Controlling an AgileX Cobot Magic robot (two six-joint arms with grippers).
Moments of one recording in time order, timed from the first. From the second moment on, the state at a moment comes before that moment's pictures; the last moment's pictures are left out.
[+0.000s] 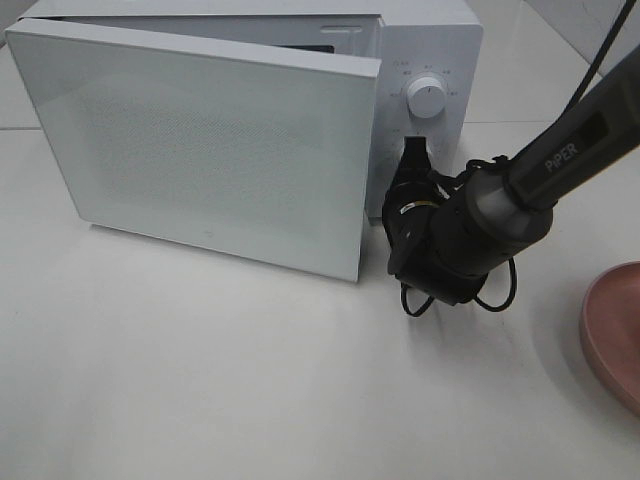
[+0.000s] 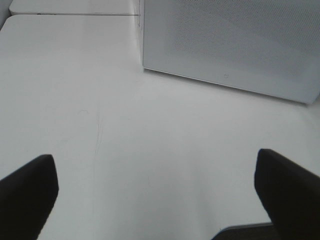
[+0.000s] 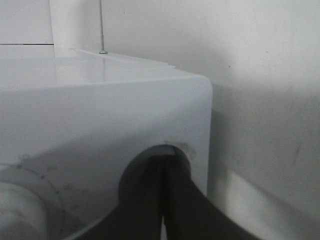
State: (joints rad) left arm 0.00 0.00 -0.51 -0.14 1.09 0.06; right arm 0.61 2.21 -1.00 0.95 -0.92 1.16
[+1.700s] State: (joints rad) left arm 0.00 0.00 -0.51 -0.14 1.09 0.06; right arm 0.58 2.04 -0.92 0.95 -0.69 0.91
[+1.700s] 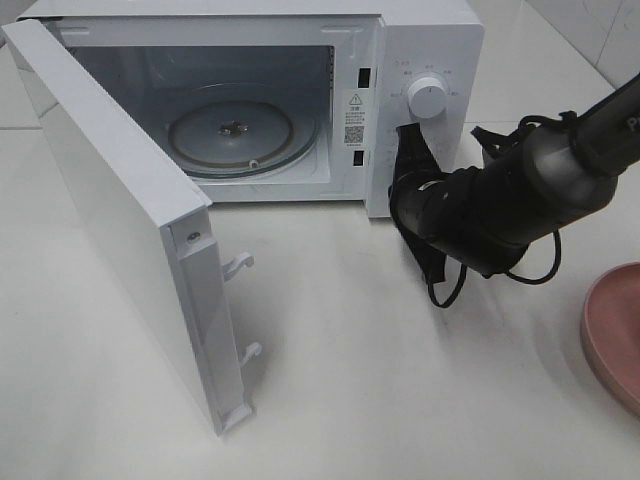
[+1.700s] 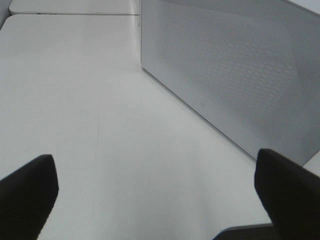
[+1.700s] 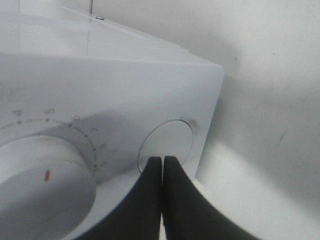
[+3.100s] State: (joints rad) left arm 0.00 0.00 -0.51 -0.14 1.09 0.06; right arm 0.56 1.70 -0.75 1.36 -0.23 -0.63
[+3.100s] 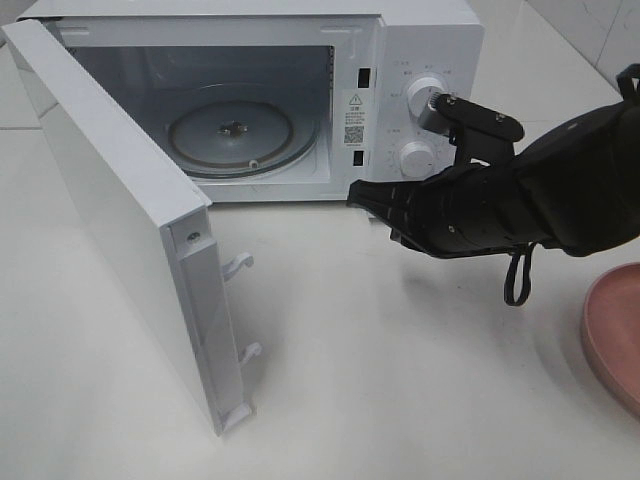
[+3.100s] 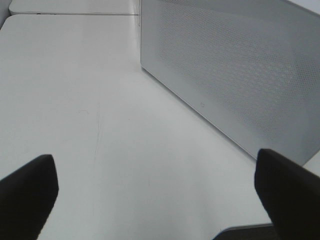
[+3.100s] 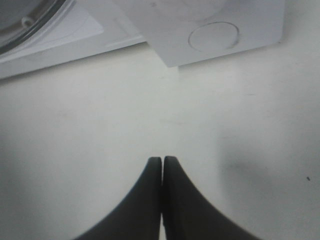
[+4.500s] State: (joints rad) left arm 0.00 0.00 -0.51 -0.14 1.09 0.06; right arm 0.16 1.51 -0.88 -0.02 0.84 0.04
